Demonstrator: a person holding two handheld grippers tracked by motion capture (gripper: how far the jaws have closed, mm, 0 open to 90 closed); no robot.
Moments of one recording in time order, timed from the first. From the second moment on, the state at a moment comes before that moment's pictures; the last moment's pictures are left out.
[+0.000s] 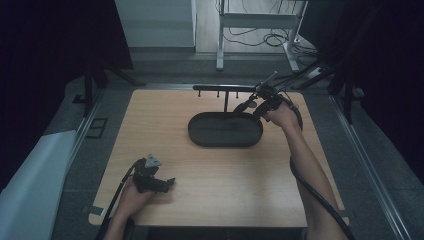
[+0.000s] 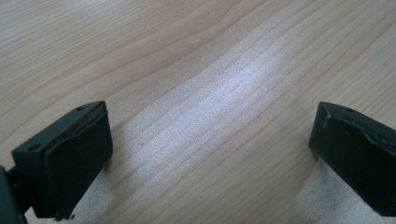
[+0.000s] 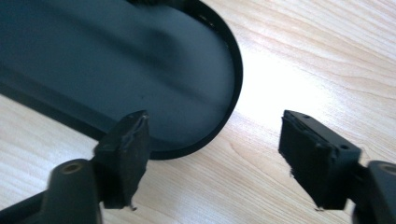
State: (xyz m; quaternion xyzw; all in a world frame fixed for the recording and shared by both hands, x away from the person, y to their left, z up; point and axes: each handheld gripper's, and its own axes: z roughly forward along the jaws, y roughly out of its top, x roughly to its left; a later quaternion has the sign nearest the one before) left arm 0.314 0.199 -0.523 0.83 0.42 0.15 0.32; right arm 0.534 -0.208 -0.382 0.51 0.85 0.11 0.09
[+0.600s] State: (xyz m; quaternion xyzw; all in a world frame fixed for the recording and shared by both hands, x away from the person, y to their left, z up) left arm 0.314 0.199 -0.523 0.83 0.42 0.15 0.32; right arm 0.501 -0.219 -0.382 0.46 0.87 0.14 0.11
